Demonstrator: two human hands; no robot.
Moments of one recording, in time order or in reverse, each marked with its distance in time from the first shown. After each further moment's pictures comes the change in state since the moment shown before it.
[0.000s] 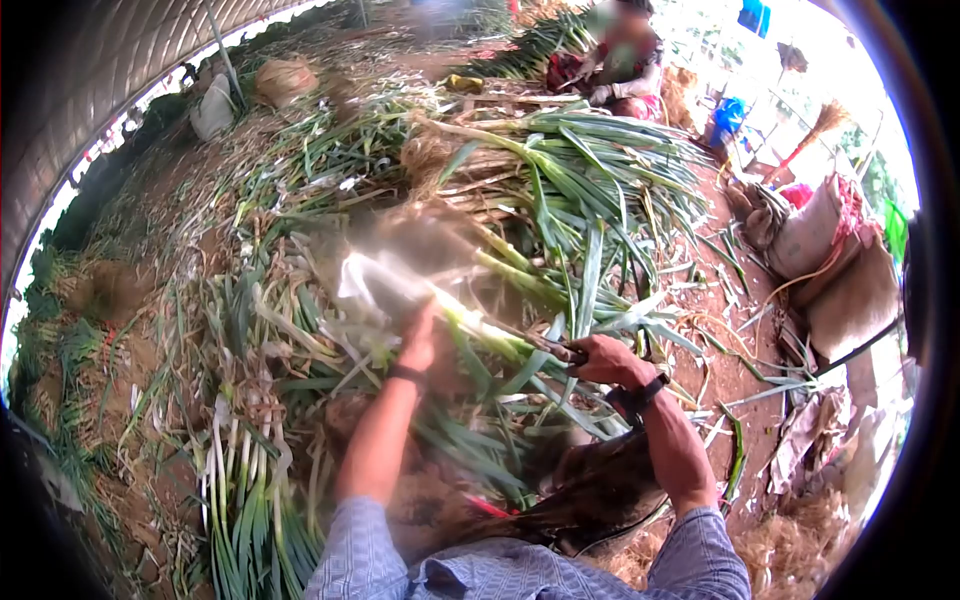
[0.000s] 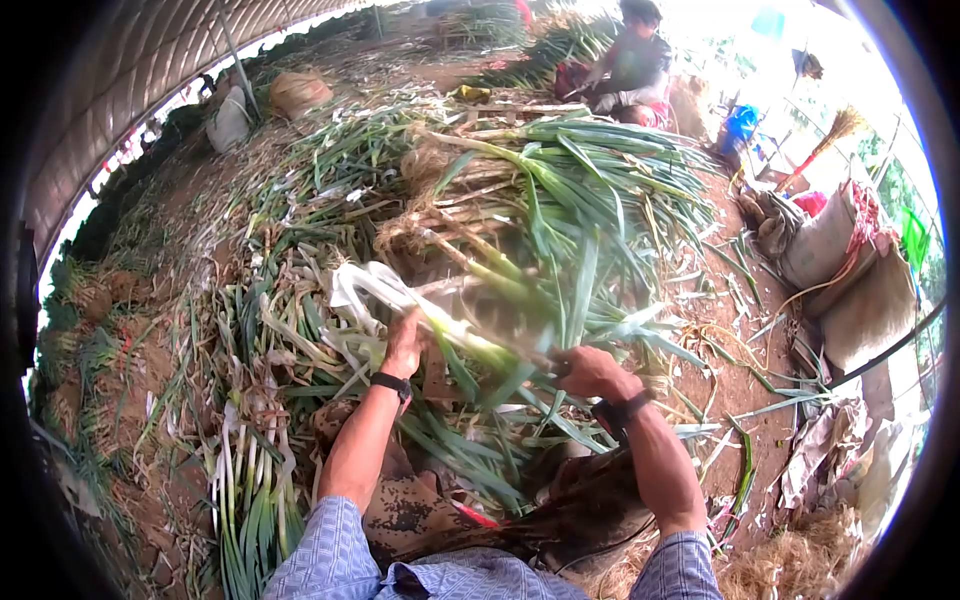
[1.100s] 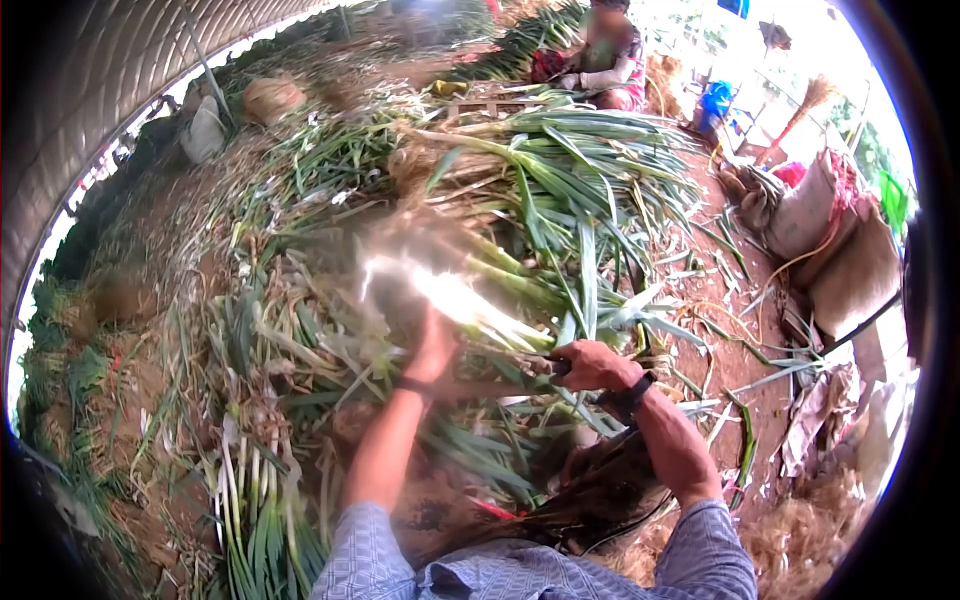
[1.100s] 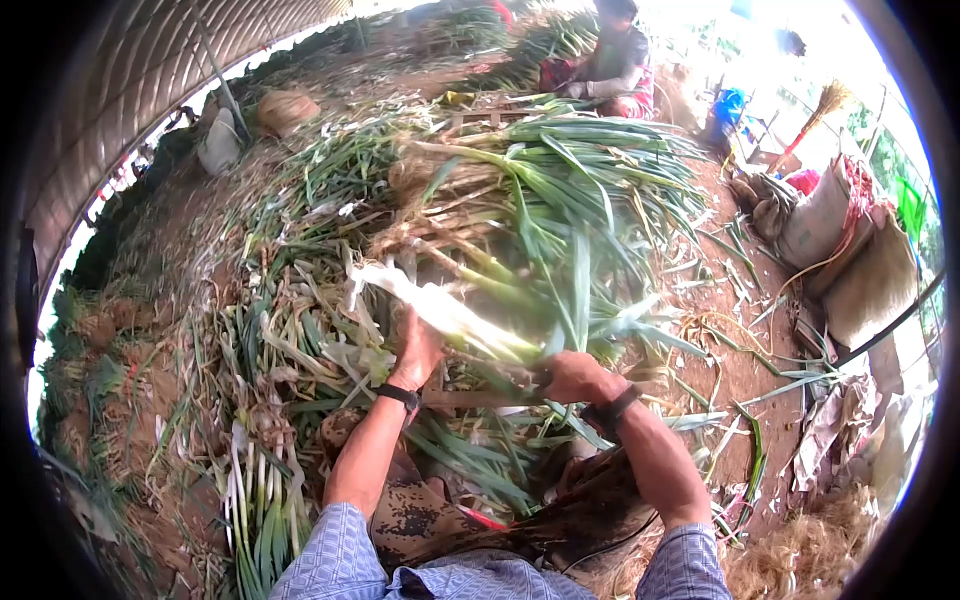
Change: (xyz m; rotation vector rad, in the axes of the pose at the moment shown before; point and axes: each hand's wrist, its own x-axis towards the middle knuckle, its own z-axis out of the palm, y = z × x) left_hand -0.020 0.007 0.048 -0.077 -0.298 0.031; right_hand 0.001 -0.004 0.010 0.059 -0.024 -0.136
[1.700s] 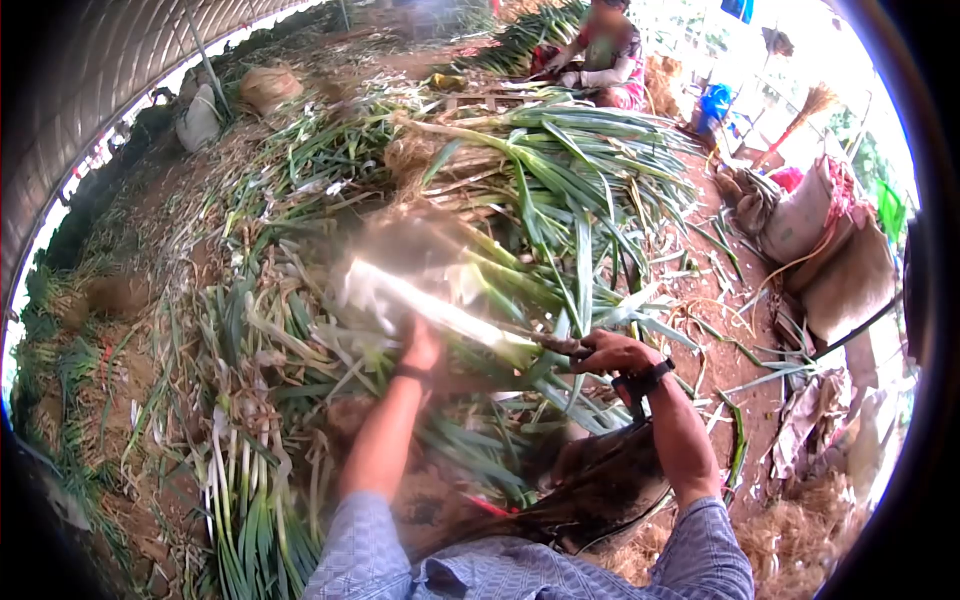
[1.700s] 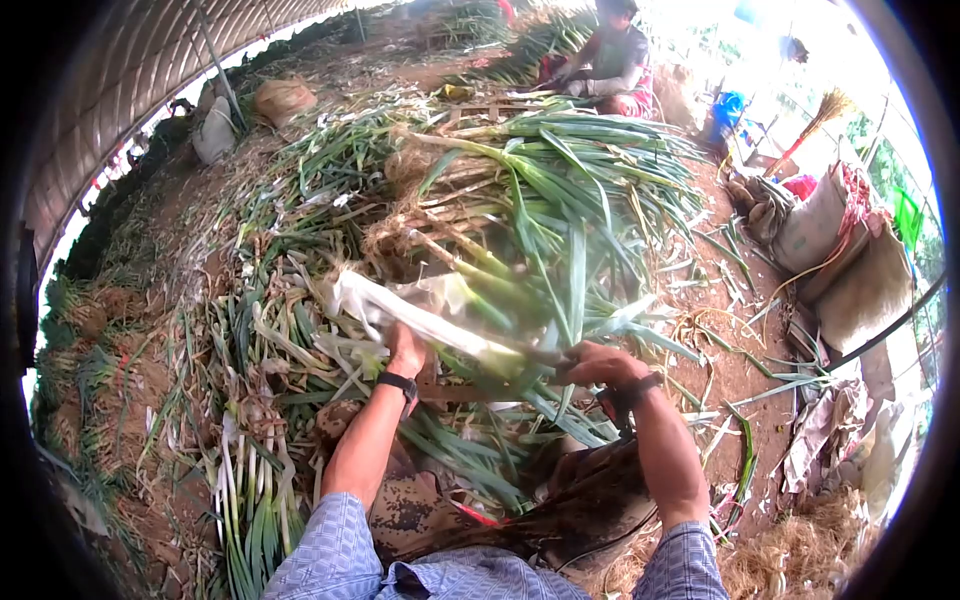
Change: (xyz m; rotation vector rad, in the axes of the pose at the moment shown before) left_hand 0.049 -0.077 -0.090 -0.059 0.301 0.117; right_hand -0.012 0.039 -0.023 0.224 -0.131 0.265
